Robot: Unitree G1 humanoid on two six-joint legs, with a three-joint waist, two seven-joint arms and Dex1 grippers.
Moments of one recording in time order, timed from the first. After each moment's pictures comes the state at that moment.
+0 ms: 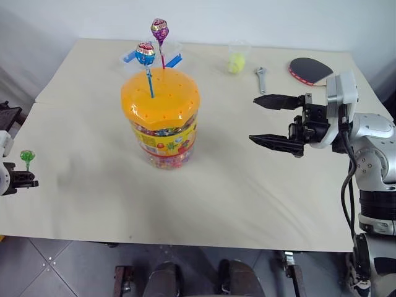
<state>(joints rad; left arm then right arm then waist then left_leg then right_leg) -0.42 1.17 0.39 0.12 -0.33 1.52 -0.47 -0.73 -0.71 -0.11 0.01 0.65 0.37 1.28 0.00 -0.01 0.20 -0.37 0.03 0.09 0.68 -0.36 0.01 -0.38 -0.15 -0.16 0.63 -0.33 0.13</state>
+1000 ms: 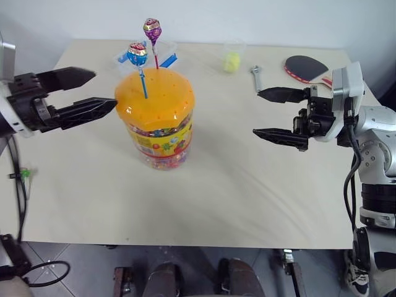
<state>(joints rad) -0.67 0.94 0.53 -0.28 -0.76 0.99 -0.95 -0.76 -0.71 -0.13 0.04 0.62 0.35 1.30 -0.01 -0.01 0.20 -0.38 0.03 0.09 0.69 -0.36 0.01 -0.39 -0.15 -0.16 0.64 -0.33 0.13</state>
